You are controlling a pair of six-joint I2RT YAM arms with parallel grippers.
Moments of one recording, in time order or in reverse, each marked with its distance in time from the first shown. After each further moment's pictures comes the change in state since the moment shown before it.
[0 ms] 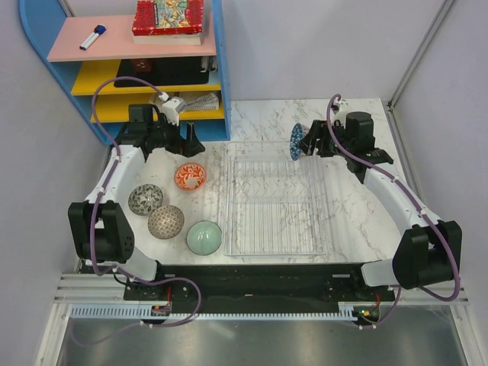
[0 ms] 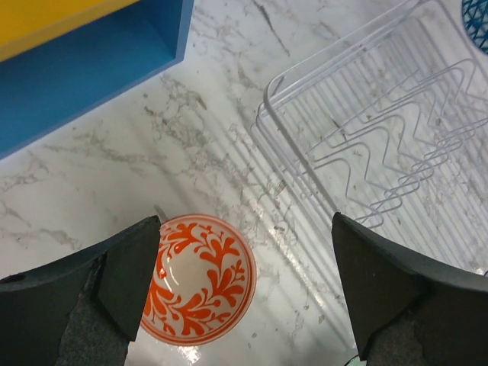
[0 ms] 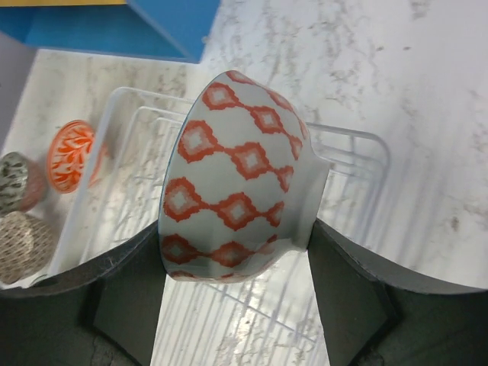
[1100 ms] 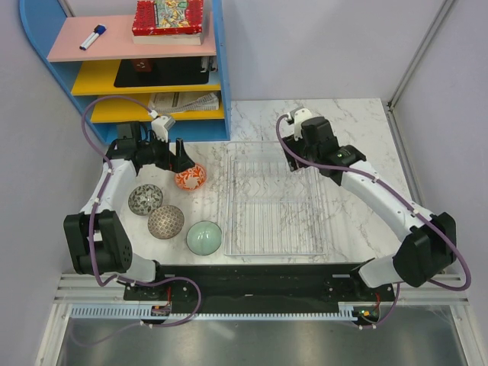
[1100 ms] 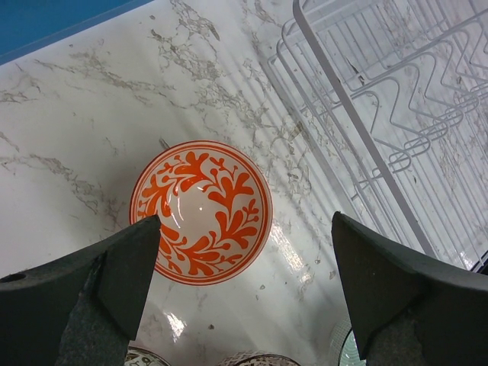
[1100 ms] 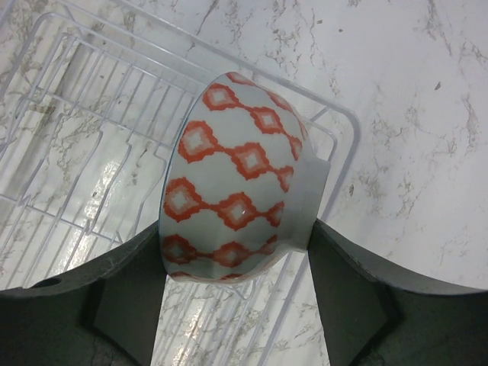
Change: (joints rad) left arm 0.135 -0.104 -0.208 -0.024 0.063 0.096; right arm 0.320 0.045 0.158 -0.314 0.573 -0.353
